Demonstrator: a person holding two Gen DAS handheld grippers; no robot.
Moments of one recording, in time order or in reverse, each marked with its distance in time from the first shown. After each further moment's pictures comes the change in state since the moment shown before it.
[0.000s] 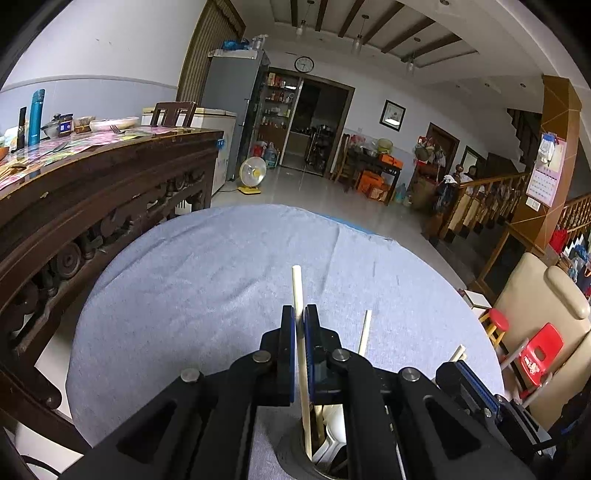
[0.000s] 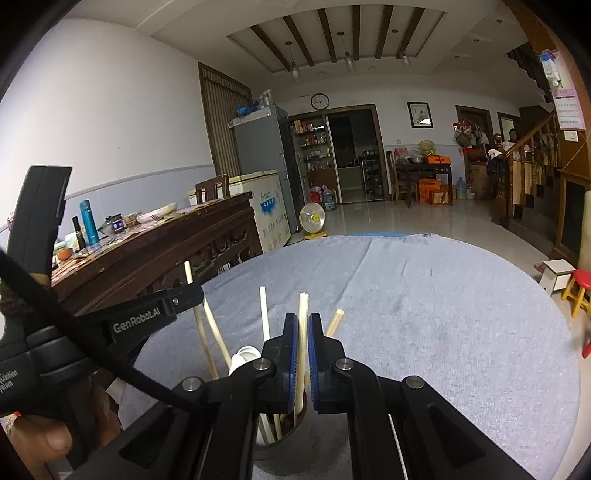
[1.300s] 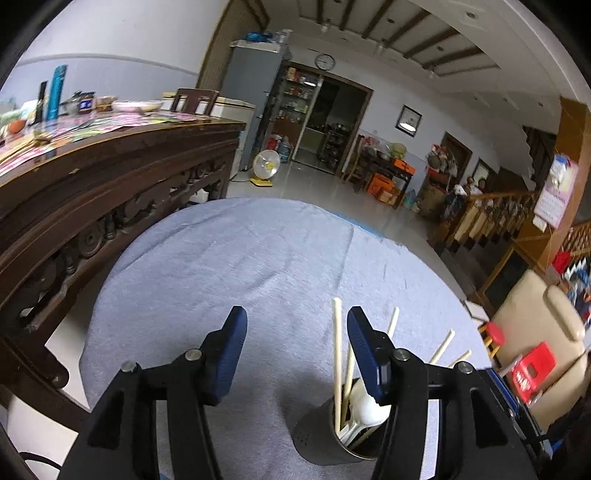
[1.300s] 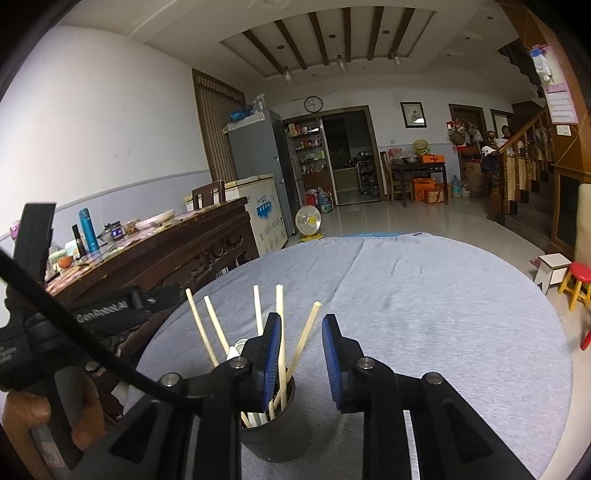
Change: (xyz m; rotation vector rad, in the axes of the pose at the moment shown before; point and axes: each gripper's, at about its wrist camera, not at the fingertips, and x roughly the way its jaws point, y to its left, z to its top) left arm -0.022 0.039 0.005 -0.108 0.013 0.017; right arm -0.028 -0.010 -0.005 0.032 -0.018 -0.011
